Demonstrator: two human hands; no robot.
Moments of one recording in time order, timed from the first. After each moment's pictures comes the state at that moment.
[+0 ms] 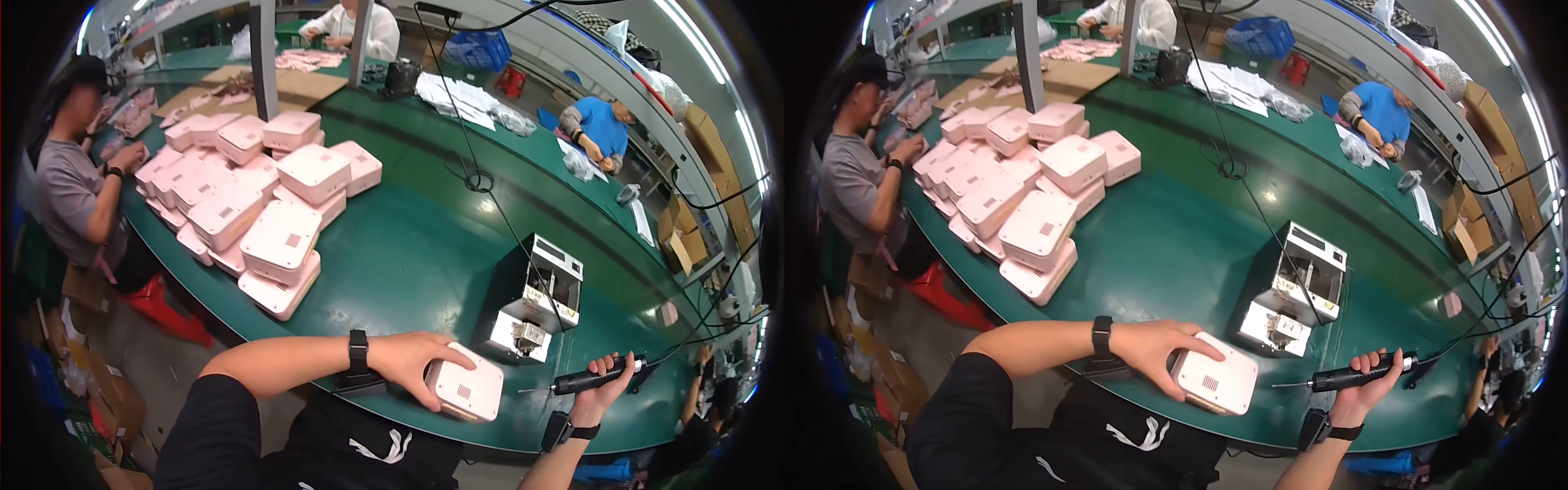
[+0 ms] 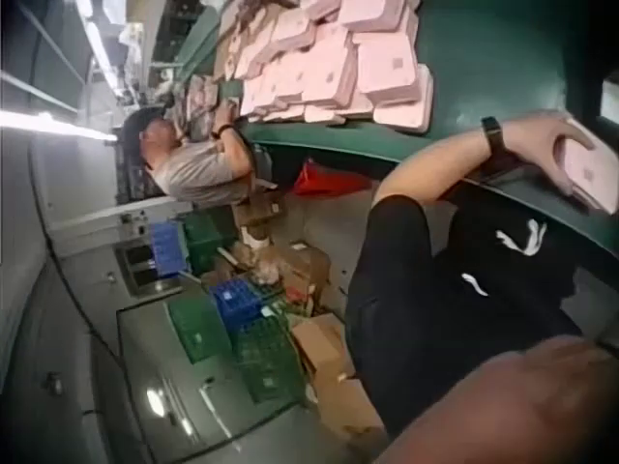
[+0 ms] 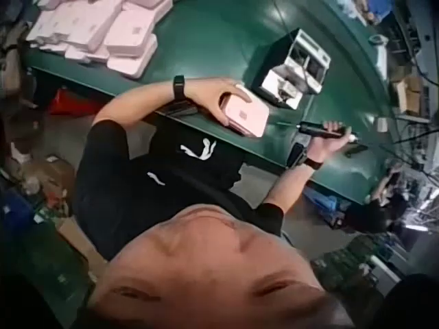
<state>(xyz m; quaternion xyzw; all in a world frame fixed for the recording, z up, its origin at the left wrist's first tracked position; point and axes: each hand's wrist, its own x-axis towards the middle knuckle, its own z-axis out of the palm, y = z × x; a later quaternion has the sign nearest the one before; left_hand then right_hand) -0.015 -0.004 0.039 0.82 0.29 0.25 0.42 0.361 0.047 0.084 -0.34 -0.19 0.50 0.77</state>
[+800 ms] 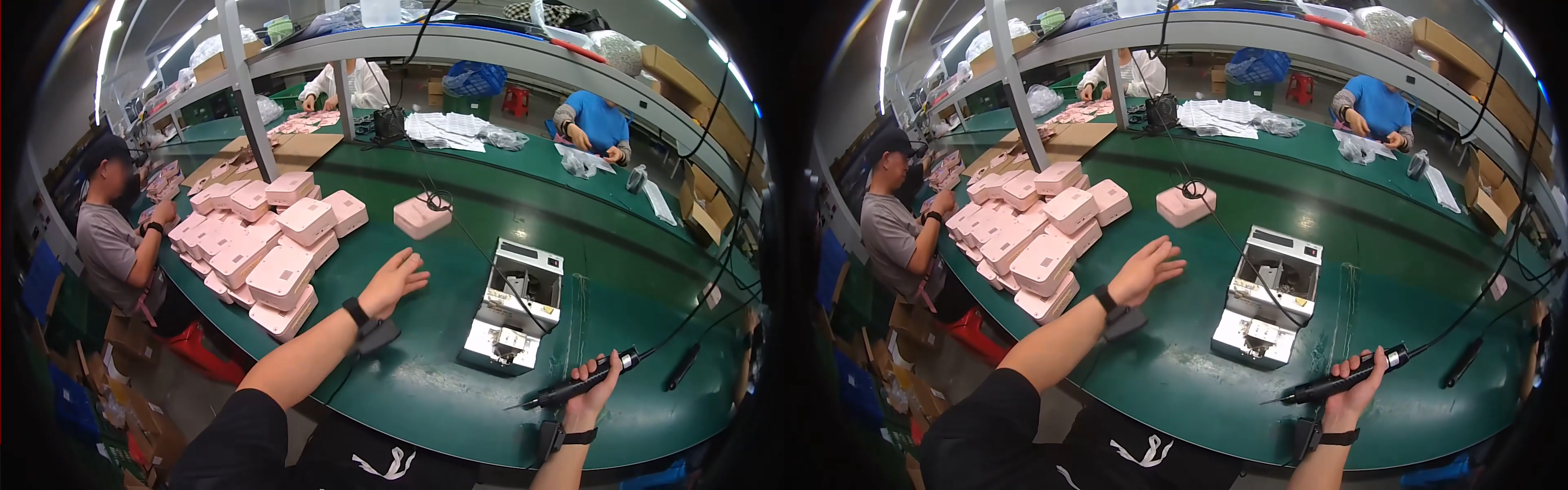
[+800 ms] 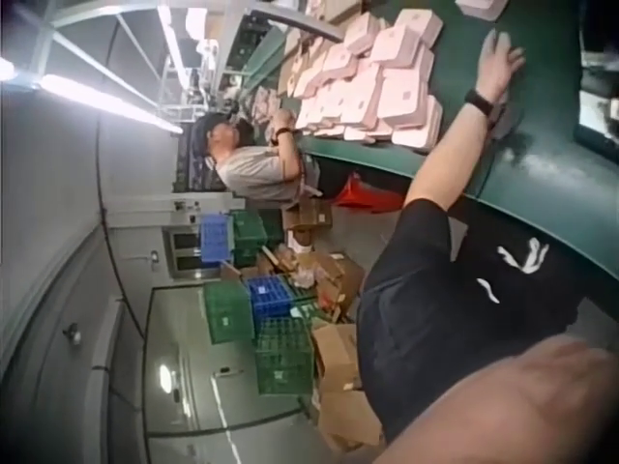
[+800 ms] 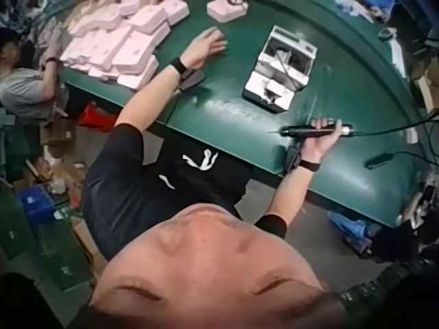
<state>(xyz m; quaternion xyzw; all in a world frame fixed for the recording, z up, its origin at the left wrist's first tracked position) -0.025 0.099 0.026 0.30 0.46 0.61 0.57 0.381 0.061 0.025 -0.34 -0.13 0.58 0.73</state>
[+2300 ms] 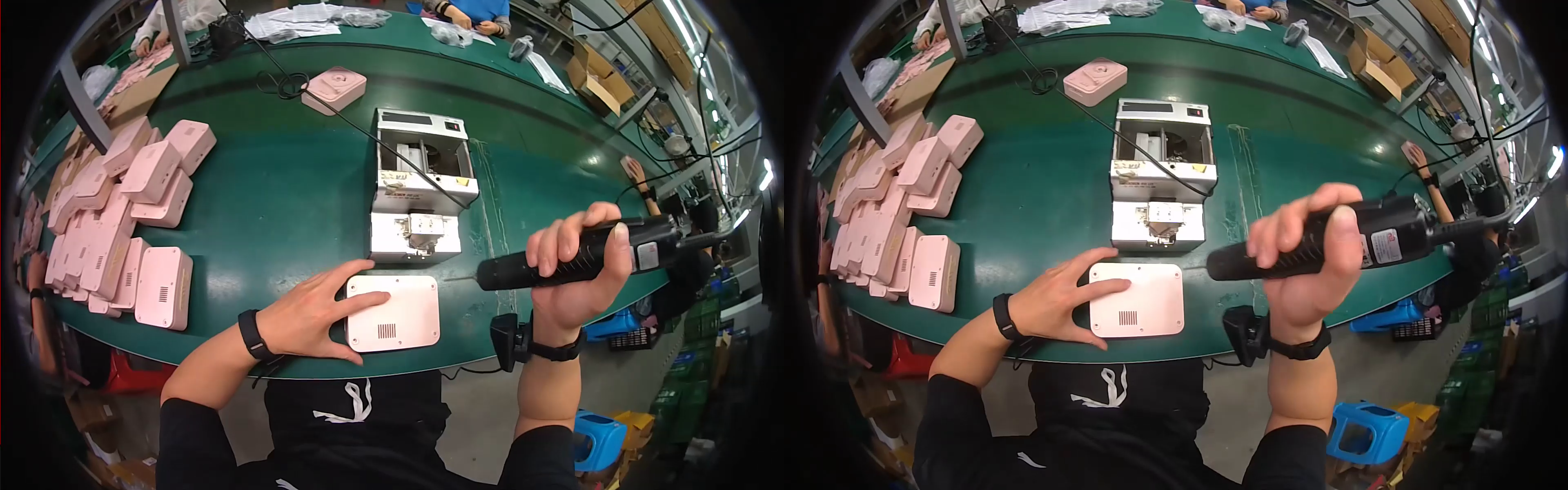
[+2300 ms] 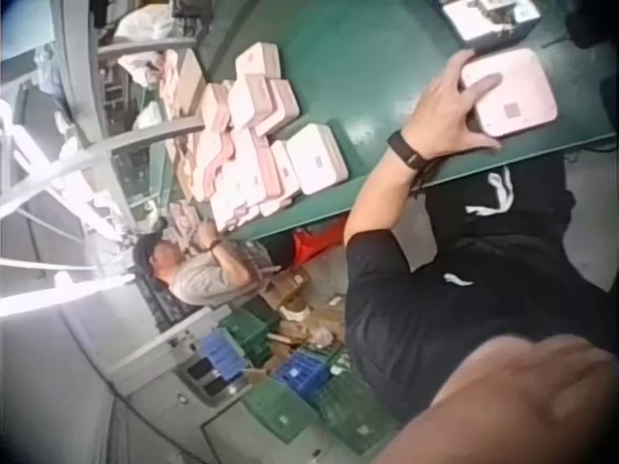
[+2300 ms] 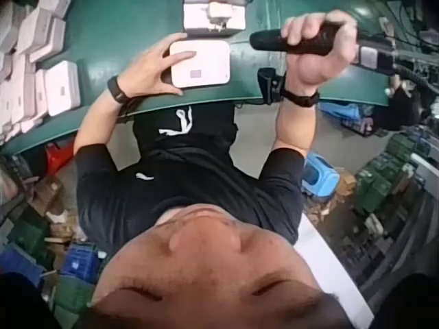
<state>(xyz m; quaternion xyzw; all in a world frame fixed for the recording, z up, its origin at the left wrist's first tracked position) 0.022 0.000 0.045 0.91 0.26 0.25 0.21 0.301 0.009 0.154 -0.28 -0.46 0.42 0.73</state>
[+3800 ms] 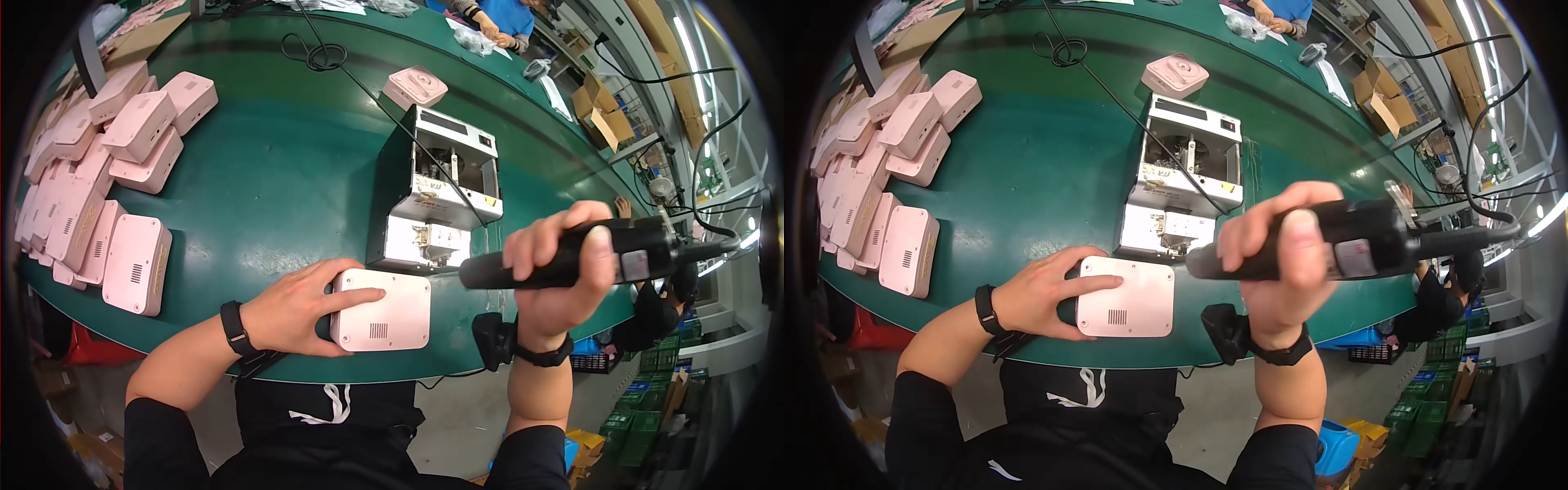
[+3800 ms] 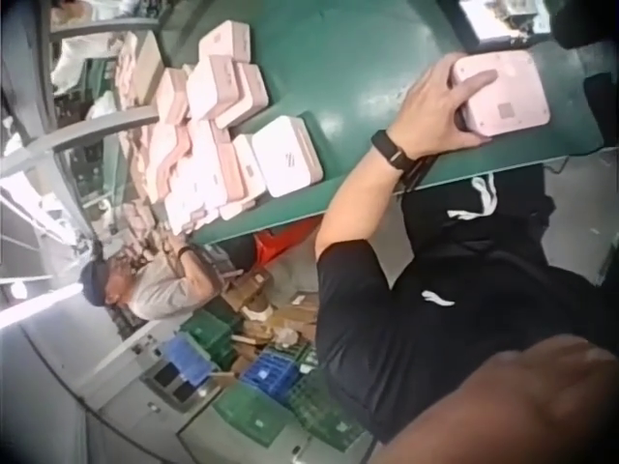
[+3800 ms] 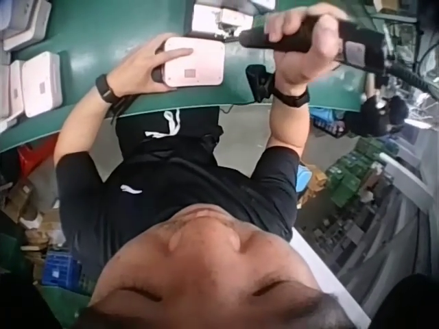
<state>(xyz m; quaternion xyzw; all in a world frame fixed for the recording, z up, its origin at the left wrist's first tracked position) 0.005 0.003 0.021 0.86 0.30 0.30 0.28 0.255 0.034 0.154 -0.30 -0.58 0.42 0.63</state>
